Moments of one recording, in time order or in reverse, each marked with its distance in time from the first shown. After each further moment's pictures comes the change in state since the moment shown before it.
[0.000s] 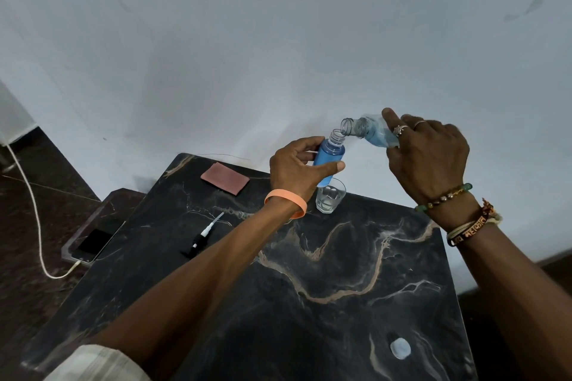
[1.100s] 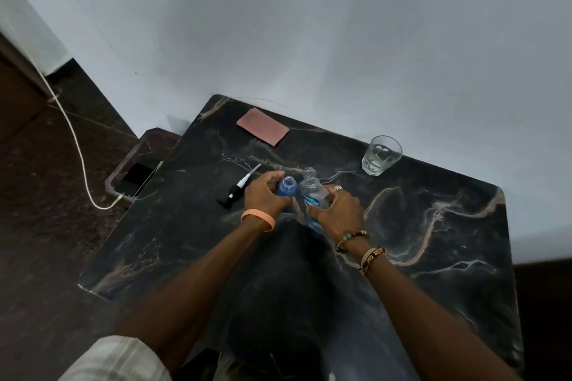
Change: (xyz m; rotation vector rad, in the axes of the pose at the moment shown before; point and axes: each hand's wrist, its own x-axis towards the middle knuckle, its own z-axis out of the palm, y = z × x) left_hand -0.049 -0.202 -0.110 0.317 -0.002 -0.374; right_hand -0.139 -0.196 0.149 0.779 -0.786 0.500
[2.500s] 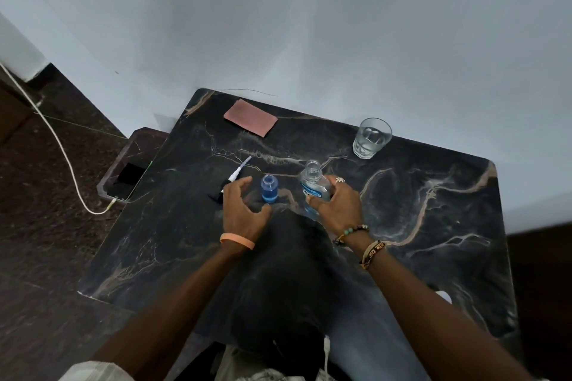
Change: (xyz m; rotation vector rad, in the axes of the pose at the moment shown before) left_hand -0.034 -0.043 -0.019 0.125 0.136 0.151; right_hand -0.007 0.022 0.004 0.176 0.034 0.003
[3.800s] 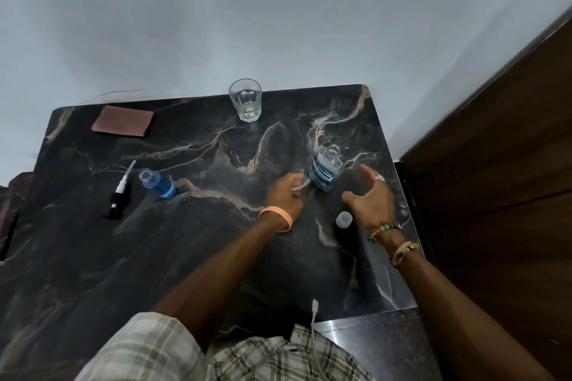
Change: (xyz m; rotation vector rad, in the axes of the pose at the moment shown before) left_hand -0.115 0.118 0.219 0.075 -0.756 0.027; right_hand -0.130 0.194 -0.163 0.216 0.416 0.436
